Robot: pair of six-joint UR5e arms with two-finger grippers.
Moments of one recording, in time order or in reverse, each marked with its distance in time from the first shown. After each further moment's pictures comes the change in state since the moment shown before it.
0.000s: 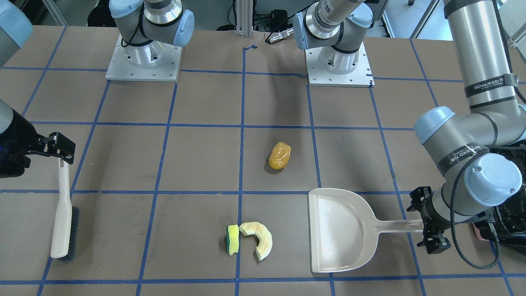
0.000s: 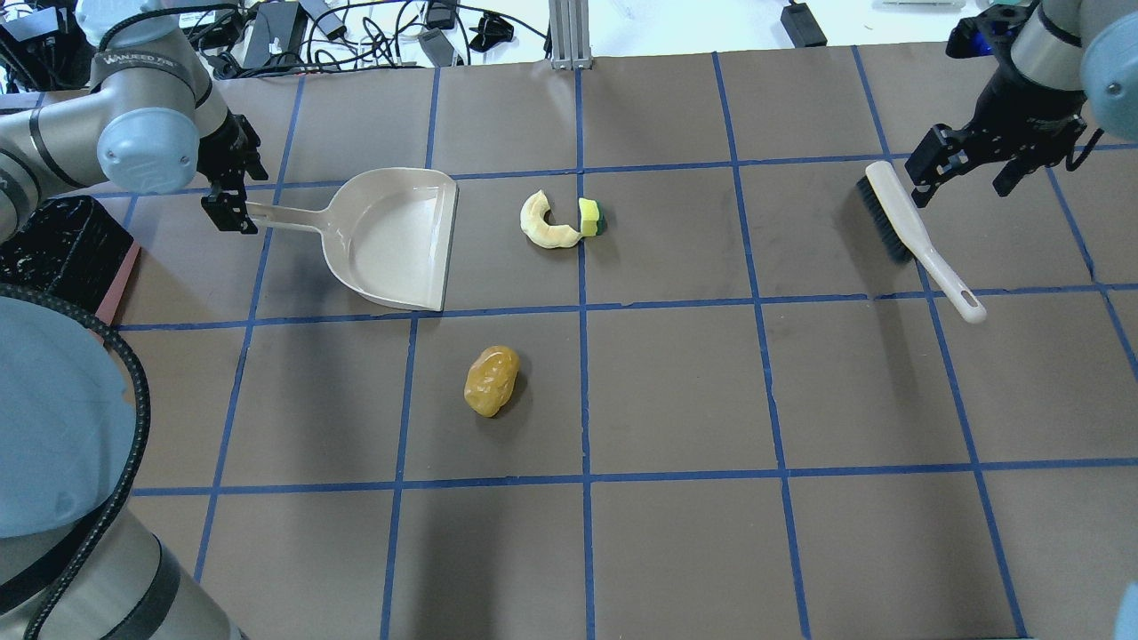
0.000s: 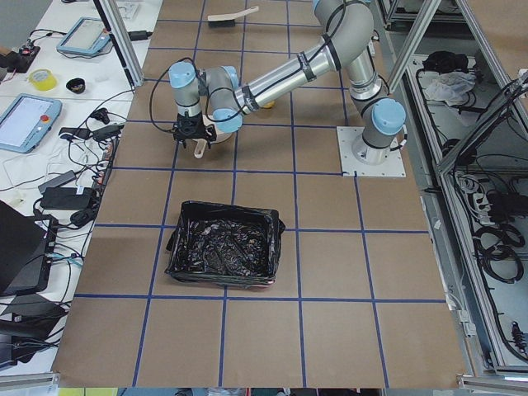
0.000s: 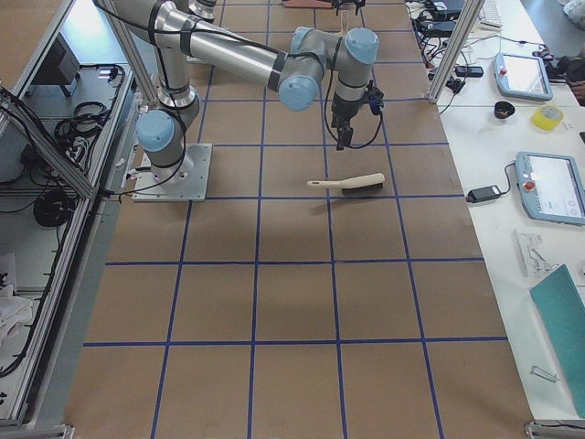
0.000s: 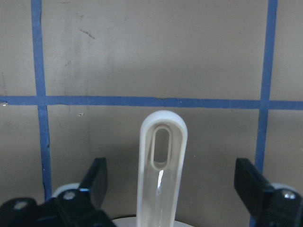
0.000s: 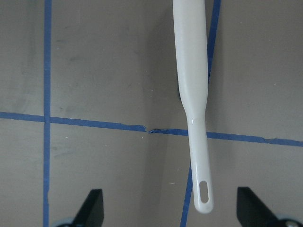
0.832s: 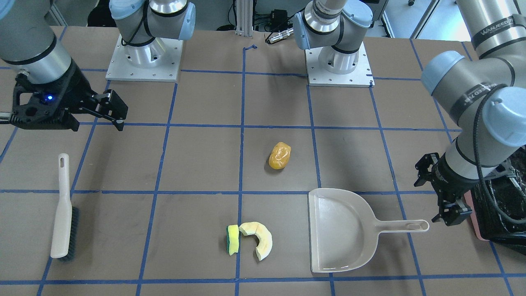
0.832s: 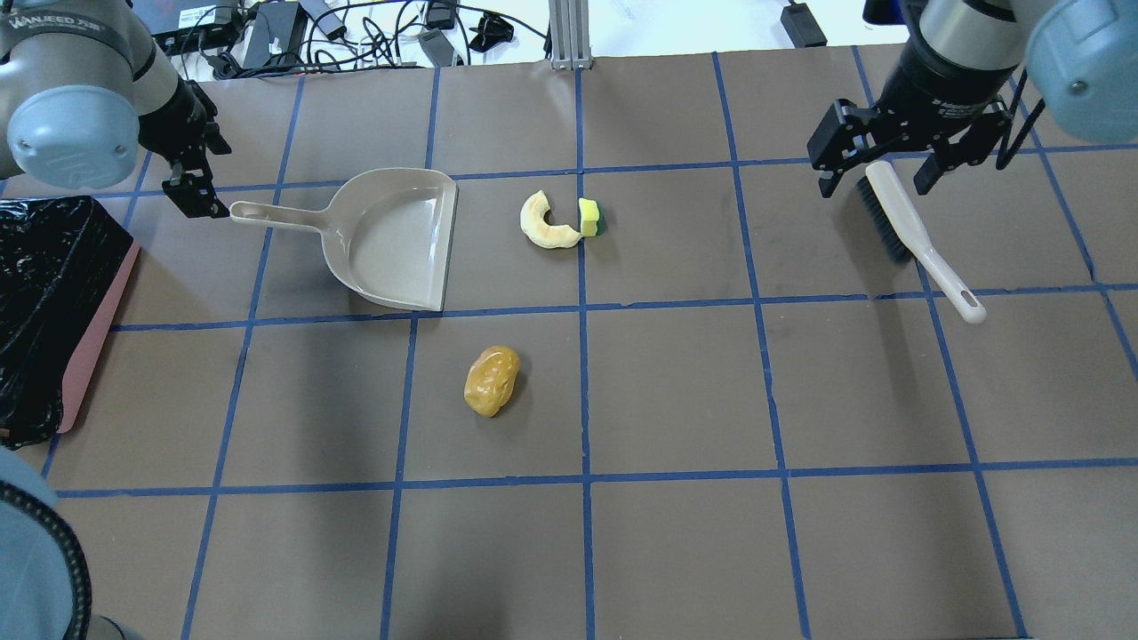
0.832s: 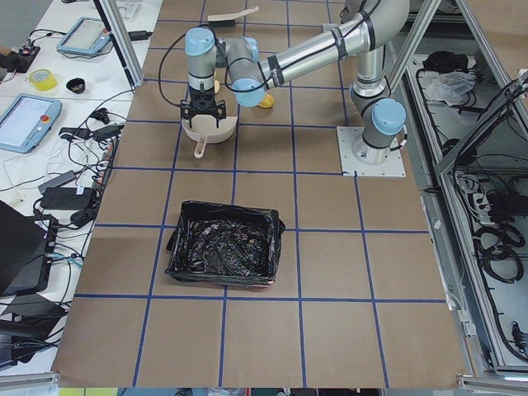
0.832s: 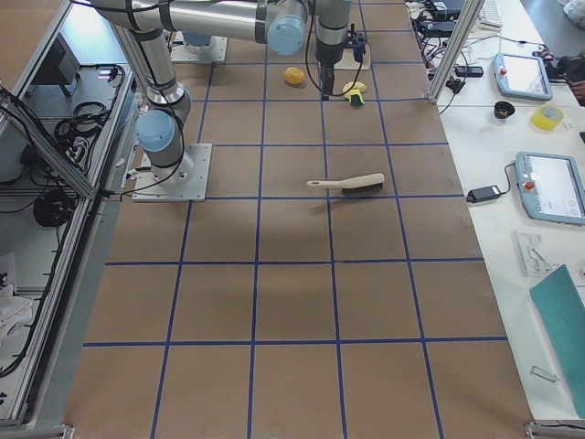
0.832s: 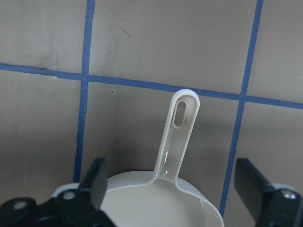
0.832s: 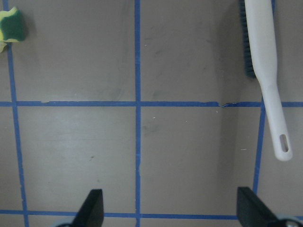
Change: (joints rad) left arm 0.000 0.176 -0.049 -0.053 -0.026 -0.095; right arm 0.157 -0.150 -0.045 0.178 0.067 0.252
